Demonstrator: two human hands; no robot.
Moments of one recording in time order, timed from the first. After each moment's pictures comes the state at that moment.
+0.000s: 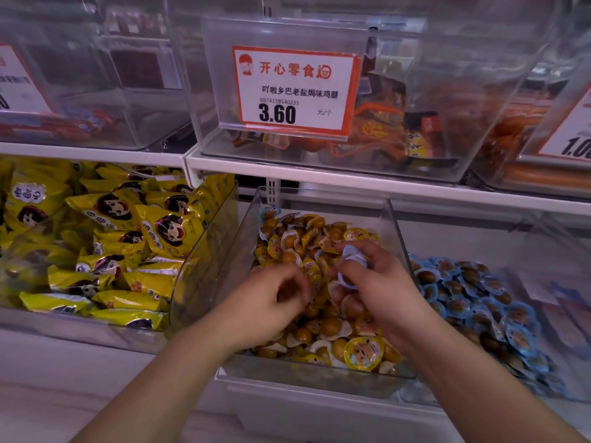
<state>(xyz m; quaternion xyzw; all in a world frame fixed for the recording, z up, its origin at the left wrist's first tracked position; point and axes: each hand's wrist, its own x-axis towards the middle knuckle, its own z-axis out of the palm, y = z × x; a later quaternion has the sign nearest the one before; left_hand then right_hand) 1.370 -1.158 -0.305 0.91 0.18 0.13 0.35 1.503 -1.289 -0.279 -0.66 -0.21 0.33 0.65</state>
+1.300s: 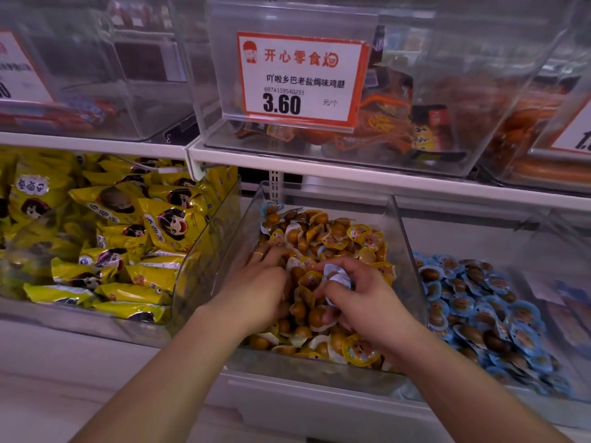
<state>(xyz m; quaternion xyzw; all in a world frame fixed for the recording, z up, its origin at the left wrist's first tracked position) 1.386 -1.133 -0.322 0.98 0.20 0.01 0.06 1.495 -1.288 -0.303 -0.70 -0.31 0.33 0.55</state>
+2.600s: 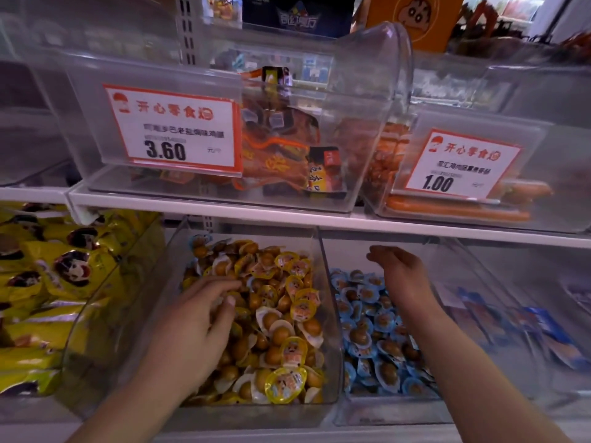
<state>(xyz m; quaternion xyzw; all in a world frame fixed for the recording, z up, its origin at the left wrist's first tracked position) 1.386 -1.170 -0.312 0.89 0.24 0.28 0.26 1.634 -1.359 -0.280 -0.78 -0.14 0.06 0.60</state>
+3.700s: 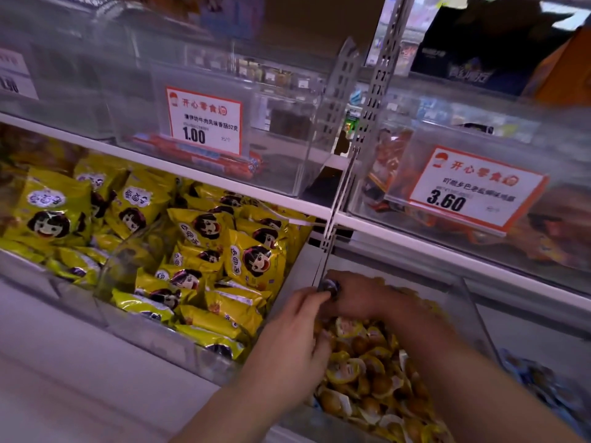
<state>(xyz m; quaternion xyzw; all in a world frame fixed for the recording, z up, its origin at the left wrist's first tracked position) 1.317 -1.129 -0.320 0.88 0.24 0.30 0.28 1.531 -1.125 -0.292 -0.78 -0.60 0.17 0.06</state>
